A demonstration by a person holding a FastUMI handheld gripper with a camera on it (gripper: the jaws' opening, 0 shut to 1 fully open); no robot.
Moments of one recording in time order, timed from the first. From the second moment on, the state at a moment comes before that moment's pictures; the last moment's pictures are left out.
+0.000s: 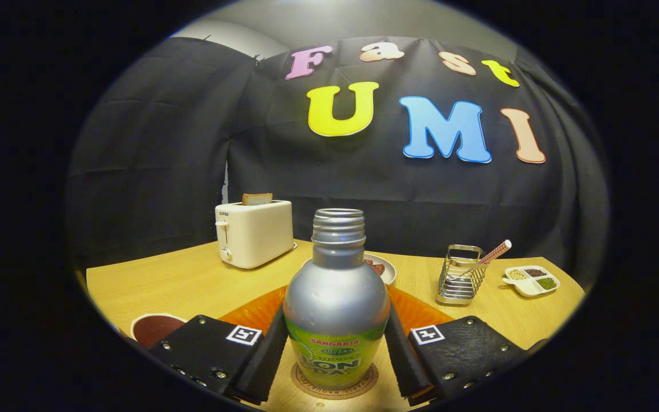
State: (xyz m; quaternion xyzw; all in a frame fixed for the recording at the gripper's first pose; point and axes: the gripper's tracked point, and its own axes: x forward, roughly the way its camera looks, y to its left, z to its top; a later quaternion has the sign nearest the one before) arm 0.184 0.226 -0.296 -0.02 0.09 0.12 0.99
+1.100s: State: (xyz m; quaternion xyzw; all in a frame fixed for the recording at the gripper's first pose) arm 0.069 0.105 0.010 0.00 -0.05 0.02 1.00
